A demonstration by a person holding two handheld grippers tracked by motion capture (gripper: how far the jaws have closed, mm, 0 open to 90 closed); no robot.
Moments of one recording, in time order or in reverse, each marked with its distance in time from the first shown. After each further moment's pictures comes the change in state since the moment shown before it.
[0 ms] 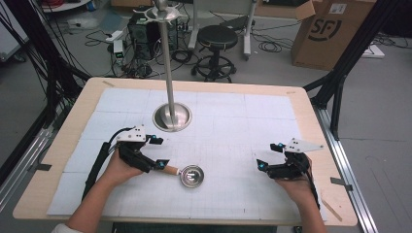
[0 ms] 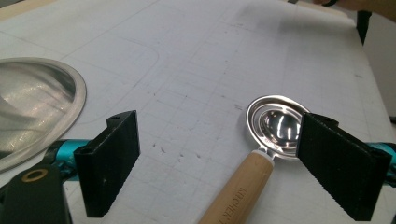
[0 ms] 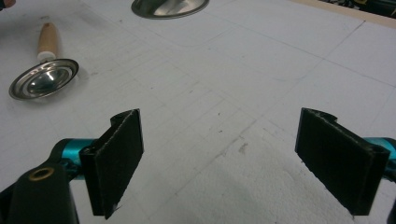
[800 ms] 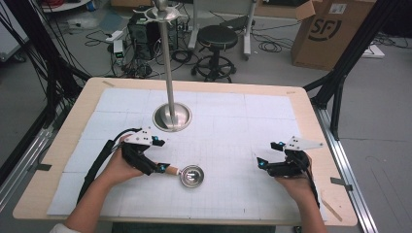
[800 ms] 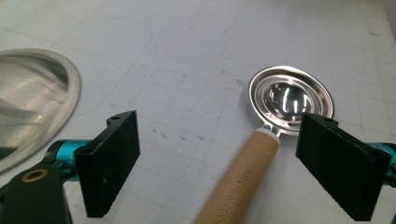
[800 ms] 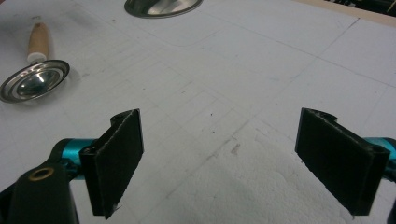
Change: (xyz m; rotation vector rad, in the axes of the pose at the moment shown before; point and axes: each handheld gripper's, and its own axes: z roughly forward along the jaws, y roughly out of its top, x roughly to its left) left arm -0.005 0.006 0.009 0.159 -0.012 0.098; right arm -0.004 0.002 0.002 0.007 -0.009 0.010
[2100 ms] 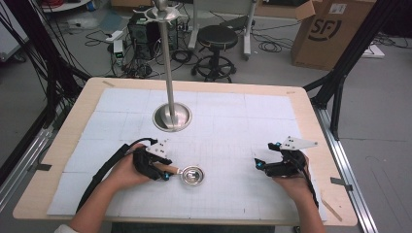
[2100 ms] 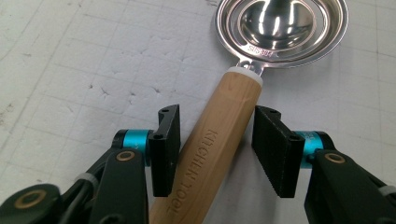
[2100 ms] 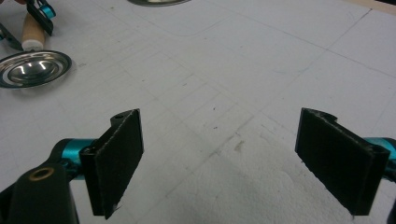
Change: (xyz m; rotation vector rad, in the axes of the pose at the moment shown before) left arm -0.012 -0.004 0.030 0.267 -0.063 0.057; right arm 0.001 -0.001 0.009 0.035 0.005 -0.017
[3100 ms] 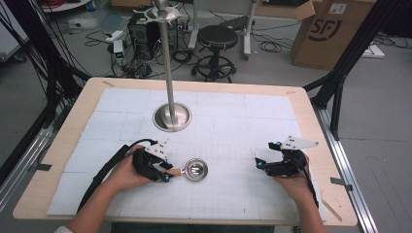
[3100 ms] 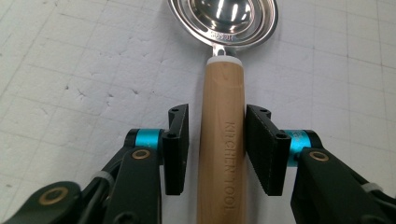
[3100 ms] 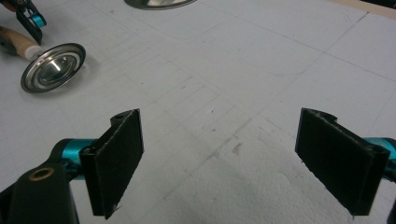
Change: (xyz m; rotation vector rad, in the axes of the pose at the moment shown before) left arm -0.003 0.000 -0.002 -0.008 -0.062 -0.018; right arm -0.001 0.000 -0.001 -0.013 -0.001 0.006
